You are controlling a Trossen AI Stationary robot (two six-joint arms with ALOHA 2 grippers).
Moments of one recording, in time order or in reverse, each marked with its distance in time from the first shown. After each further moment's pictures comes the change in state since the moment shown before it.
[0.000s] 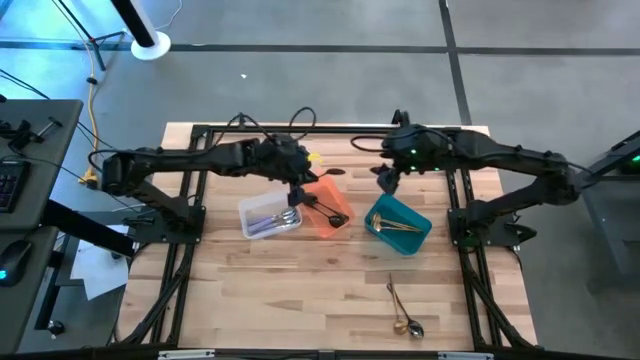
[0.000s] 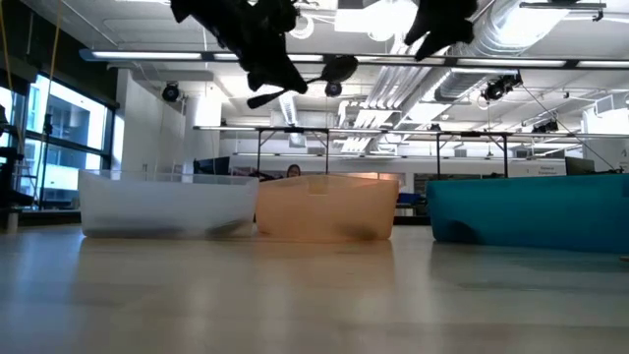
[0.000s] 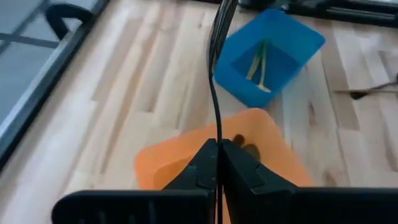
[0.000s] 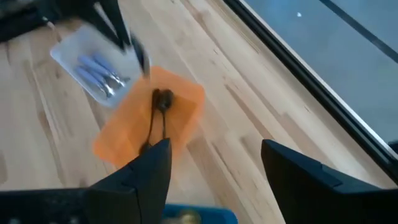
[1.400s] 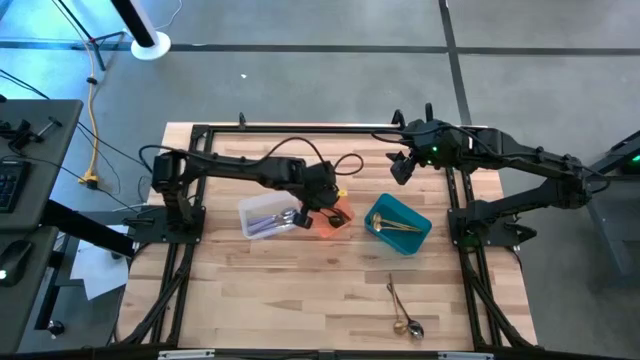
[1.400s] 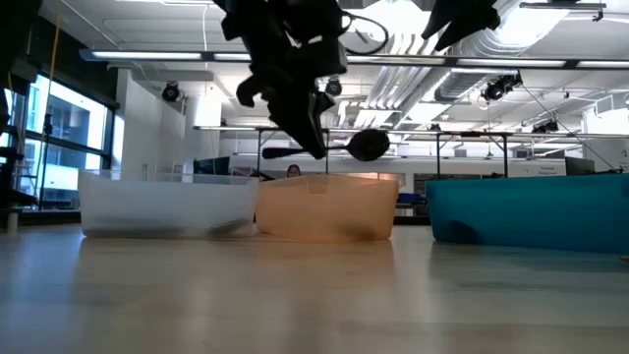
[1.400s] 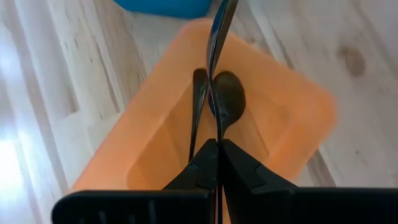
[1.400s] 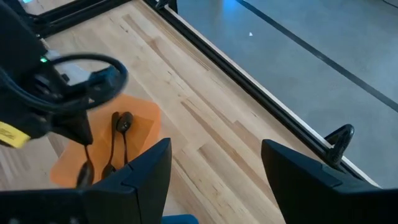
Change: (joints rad) left arm -0.106 0.385 0.283 -0.303 -0.012 0.509; right arm -0.006 -0.111 0.000 -0.071 0.189 0.048
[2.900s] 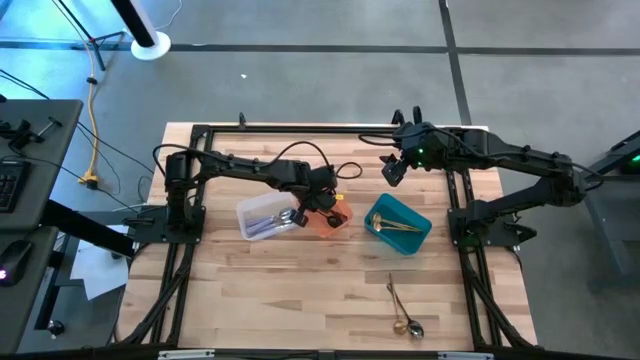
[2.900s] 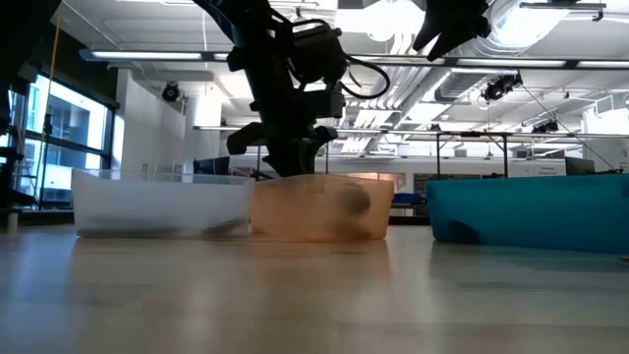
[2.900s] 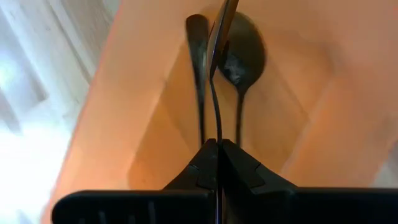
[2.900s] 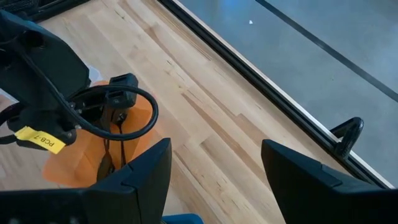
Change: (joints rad) left arm 0.033 0.098 -0.045 0.030 -0.034 0.199; right arm 0.001 0.066 0.000 0.009 -0.007 0.020
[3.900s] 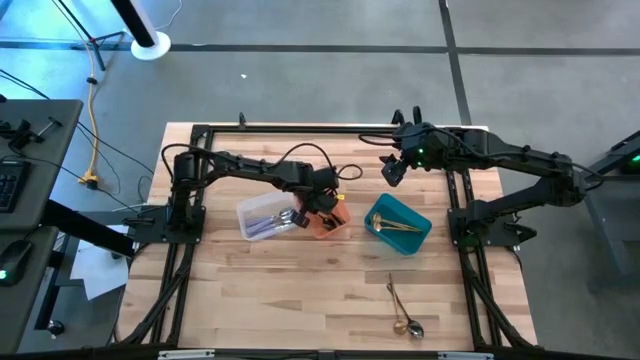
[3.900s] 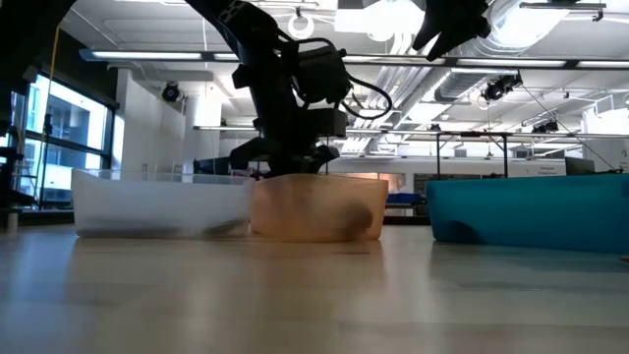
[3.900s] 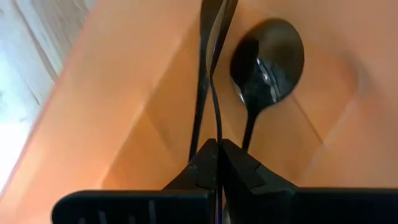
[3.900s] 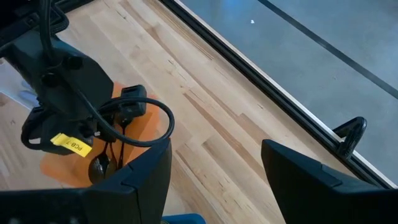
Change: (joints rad) left arm 0.020 0.063 0.001 0.024 0.054 -0.016; right arm 0.000 0.000 0.000 0.003 -0.007 0.006
